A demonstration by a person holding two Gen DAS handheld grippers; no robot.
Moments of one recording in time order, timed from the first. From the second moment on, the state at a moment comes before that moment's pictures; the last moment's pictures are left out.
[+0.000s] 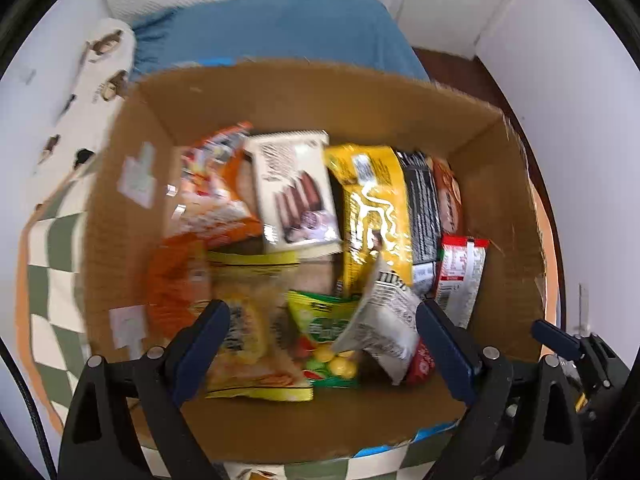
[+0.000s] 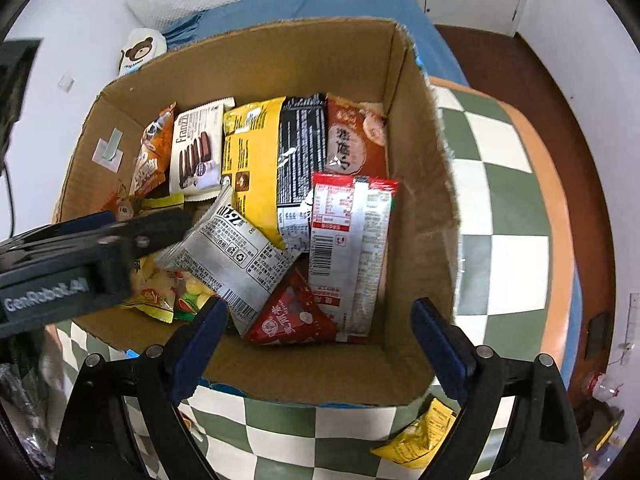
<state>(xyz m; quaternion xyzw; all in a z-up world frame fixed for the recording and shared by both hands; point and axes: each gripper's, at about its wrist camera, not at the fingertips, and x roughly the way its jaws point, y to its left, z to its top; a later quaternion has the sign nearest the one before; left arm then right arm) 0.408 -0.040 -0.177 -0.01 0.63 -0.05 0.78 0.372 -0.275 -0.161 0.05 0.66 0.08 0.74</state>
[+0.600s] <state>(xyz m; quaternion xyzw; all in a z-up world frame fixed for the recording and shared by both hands) 0.289 -0.015 -0.077 0.01 0.49 0.00 0.87 0.305 -0.283 -0.058 0.03 0.55 0.06 0.83</state>
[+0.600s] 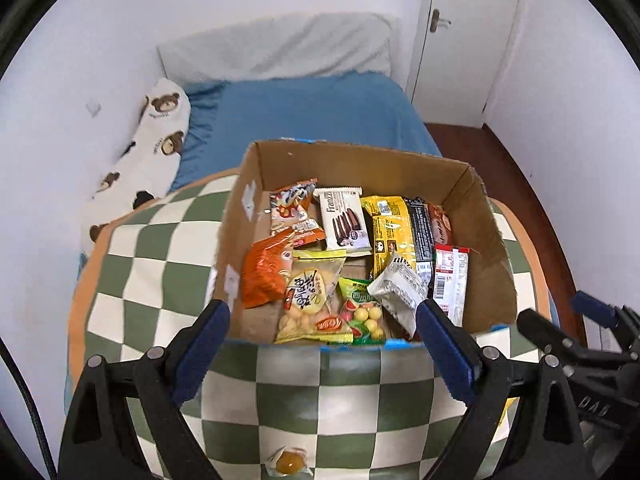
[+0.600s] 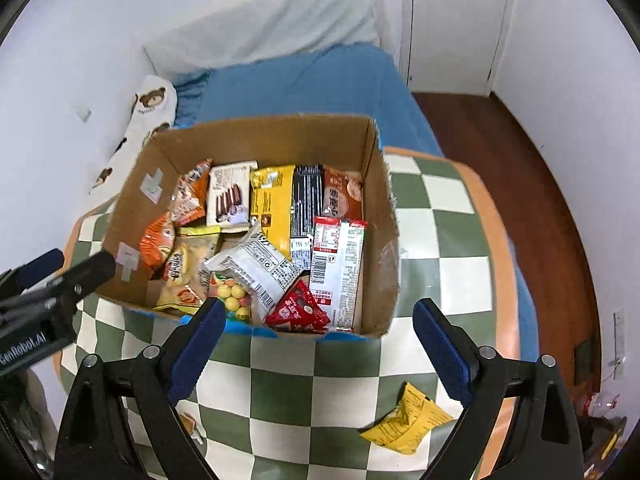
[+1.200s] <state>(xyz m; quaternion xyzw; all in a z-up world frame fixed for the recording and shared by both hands) 0.211 -0.005 -0.051 -0.01 0.48 0.02 0.88 0.221 -0.293 -0.005 0.09 0.51 0.08 0.85</state>
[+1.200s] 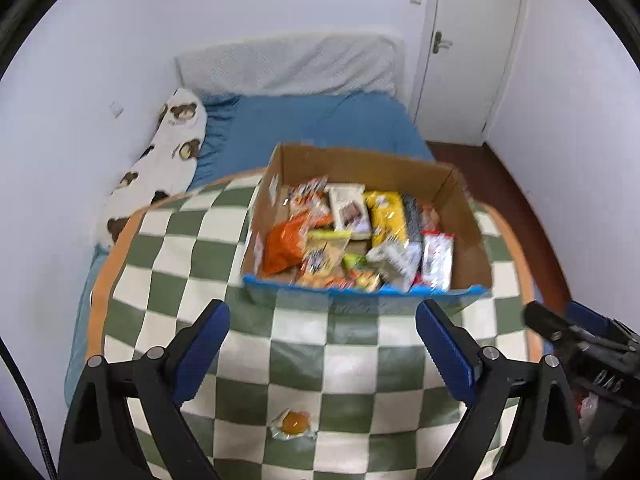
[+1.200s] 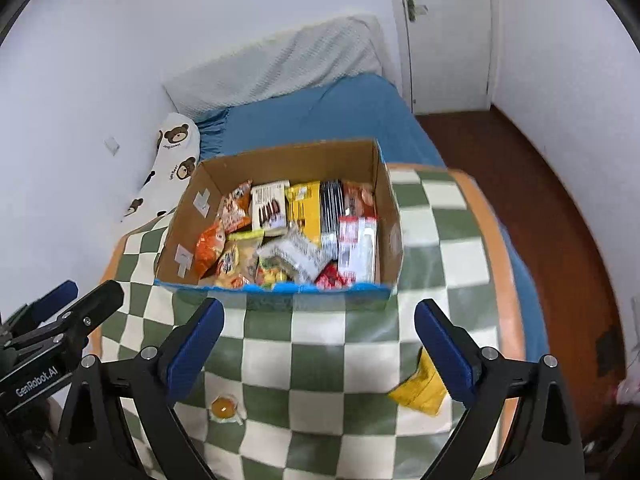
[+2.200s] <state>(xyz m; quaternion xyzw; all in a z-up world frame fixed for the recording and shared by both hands) 0.161 0.050 -0.322 -0.10 0.72 0.06 0.68 0.180 -0.316 -0.278 0.10 0.73 0.04 0.68</state>
